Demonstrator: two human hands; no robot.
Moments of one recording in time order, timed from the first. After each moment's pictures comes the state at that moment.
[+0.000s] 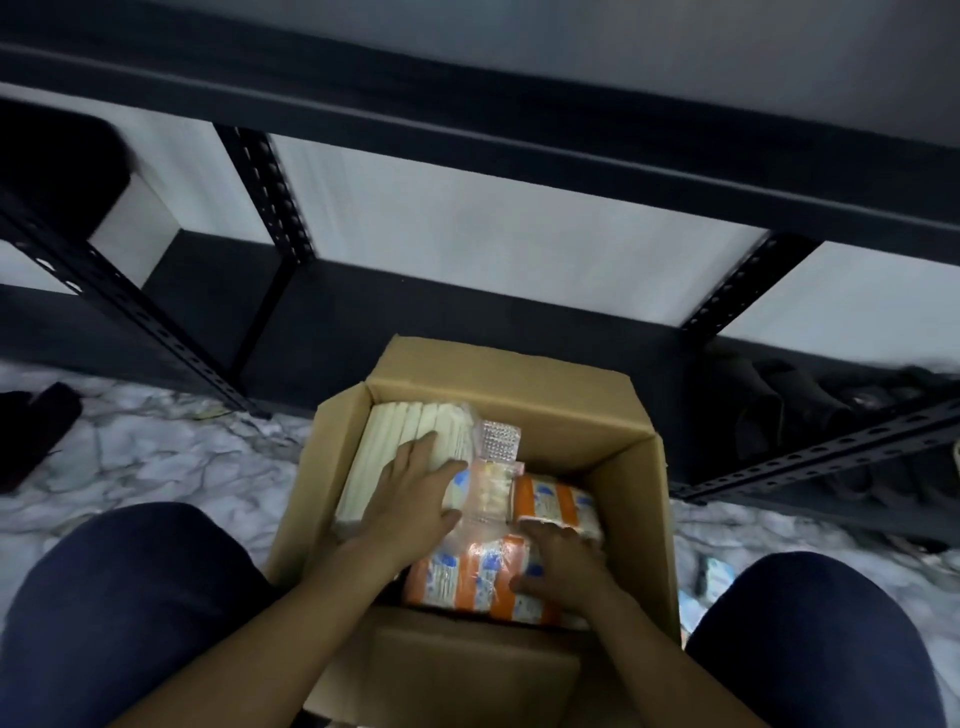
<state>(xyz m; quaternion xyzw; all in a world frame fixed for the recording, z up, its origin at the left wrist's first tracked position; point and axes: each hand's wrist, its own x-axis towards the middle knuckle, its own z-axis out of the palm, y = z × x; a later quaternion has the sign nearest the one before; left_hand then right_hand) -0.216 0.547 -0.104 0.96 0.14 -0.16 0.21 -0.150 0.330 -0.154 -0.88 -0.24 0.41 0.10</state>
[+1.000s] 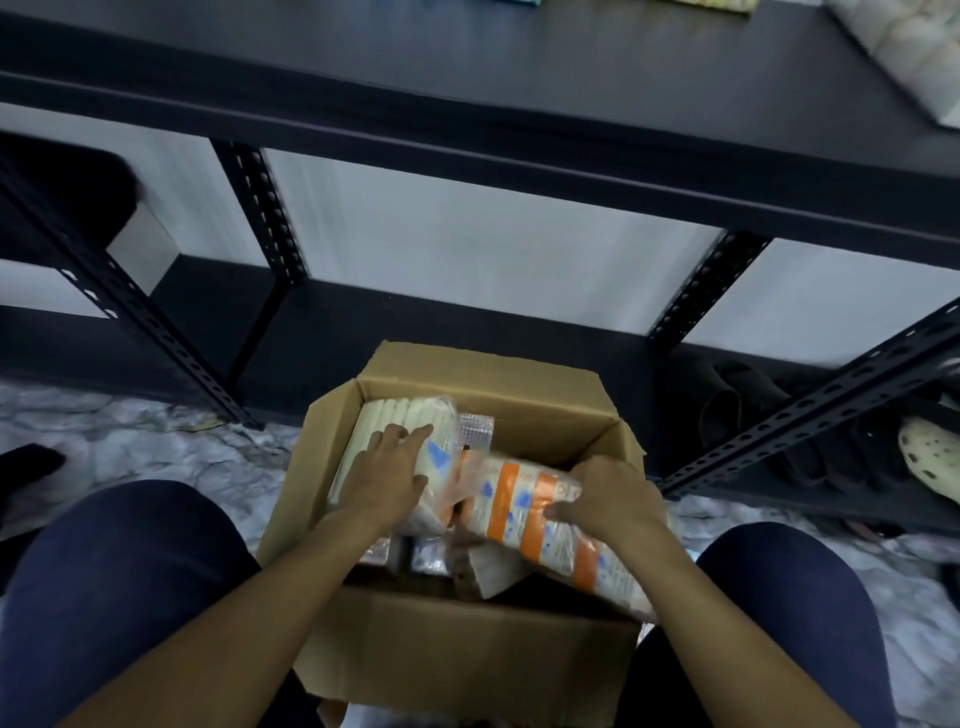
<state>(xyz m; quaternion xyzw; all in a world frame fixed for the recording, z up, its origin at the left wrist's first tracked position) -0.224 0.551 -0.088 0.96 0.18 -0.12 0.18 -0.123 0.309 -0.045 -0.96 -0.14 0.25 0.02</state>
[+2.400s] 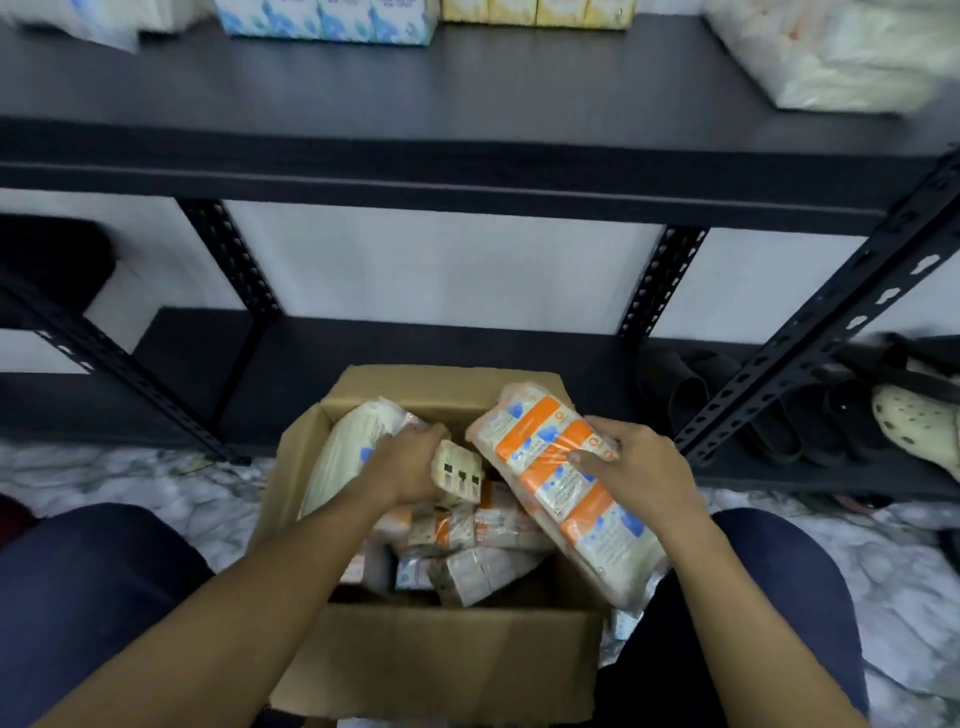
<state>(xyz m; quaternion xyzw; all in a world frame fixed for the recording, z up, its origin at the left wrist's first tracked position) -0.164 0.514 -0.091 0.98 0.05 -0.15 0.15 -0.113 0.230 0.005 -0.94 -0.09 0.18 0.29</state>
